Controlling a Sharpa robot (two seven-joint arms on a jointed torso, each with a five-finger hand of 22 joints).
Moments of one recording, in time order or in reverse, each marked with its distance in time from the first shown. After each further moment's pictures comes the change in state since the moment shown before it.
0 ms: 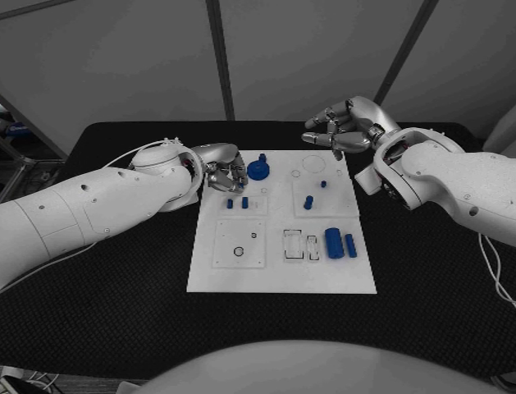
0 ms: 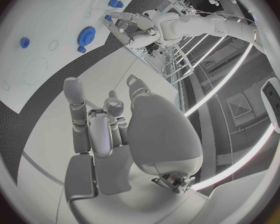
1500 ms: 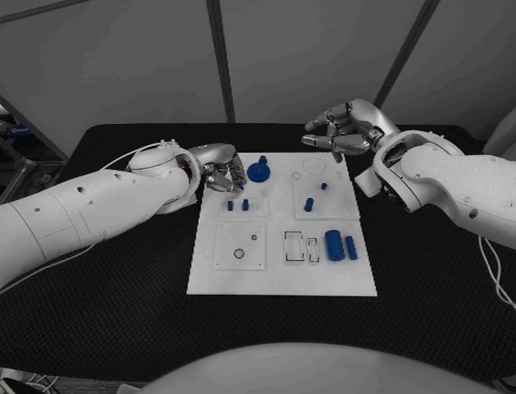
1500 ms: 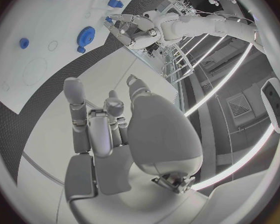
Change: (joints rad) left arm 0.000 -0.016 0.002 0.012 0.007 -0.024 0.000; left_hand 0.012 0.004 0.000 0.000 0.005 -0.016 0.002 0.011 0.002 -0.017 0.008 0.016 -0.003 -0.003 0.003 0.000 0.007 0.000 0.000 0.000 -0.004 -0.005; right arm 0.000 0.002 0.000 0.000 0.000 0.000 0.000; right_hand 0.000 0.000 0.000 0.000 0.000 0.000 0.000 0.000 0.000 0.000 0.000 0.000 0.000 0.000 0.000 0.000 0.000 0.000 0.000 0.000 0.000 0.000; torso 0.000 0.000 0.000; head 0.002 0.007
